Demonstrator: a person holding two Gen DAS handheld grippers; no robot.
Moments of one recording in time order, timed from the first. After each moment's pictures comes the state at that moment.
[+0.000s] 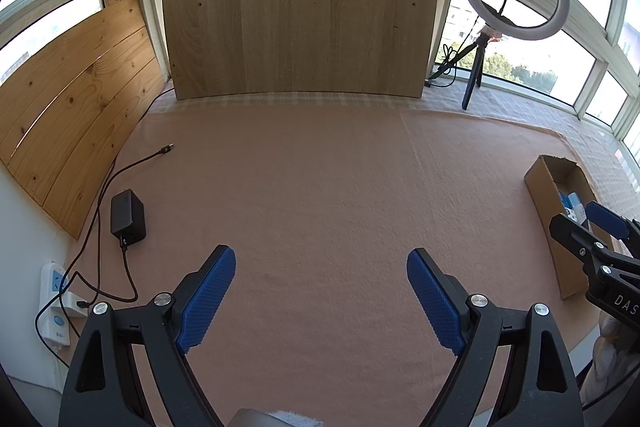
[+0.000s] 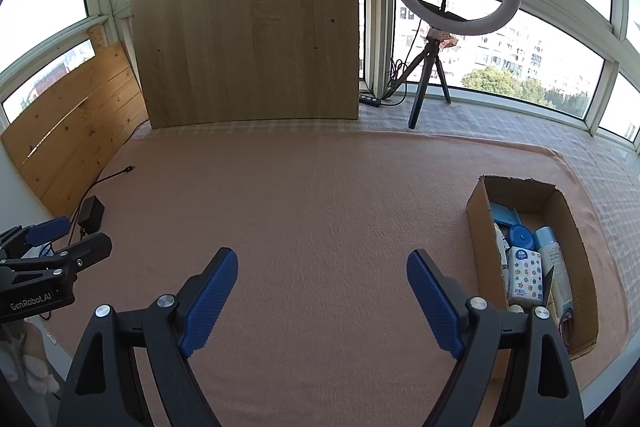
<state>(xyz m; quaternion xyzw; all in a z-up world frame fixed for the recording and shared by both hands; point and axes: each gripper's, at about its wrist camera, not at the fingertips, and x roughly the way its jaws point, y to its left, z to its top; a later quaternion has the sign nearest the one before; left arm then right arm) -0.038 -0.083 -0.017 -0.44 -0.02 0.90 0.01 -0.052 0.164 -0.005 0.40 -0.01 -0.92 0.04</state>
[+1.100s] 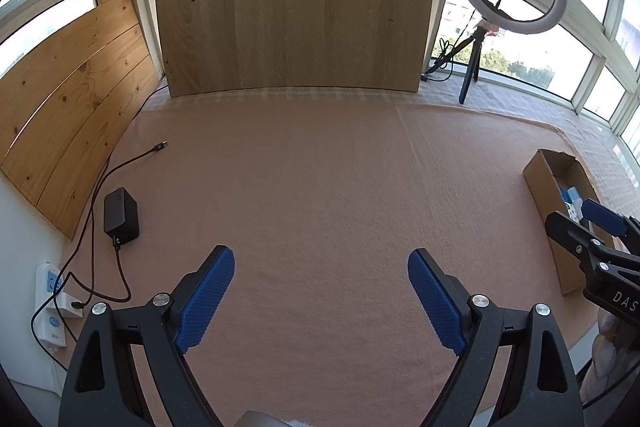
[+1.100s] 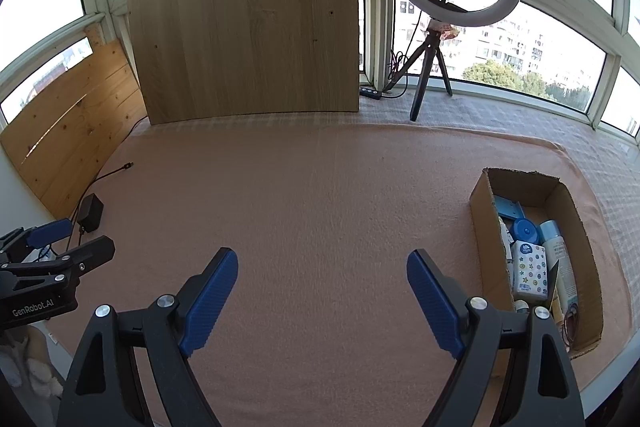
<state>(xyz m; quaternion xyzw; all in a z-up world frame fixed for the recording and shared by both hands) -0.041 -0.080 -0.027 -0.44 -0.01 0.90 0.02 -0.053 0.162 -0.012 0.41 -0.01 -0.91 0.03</state>
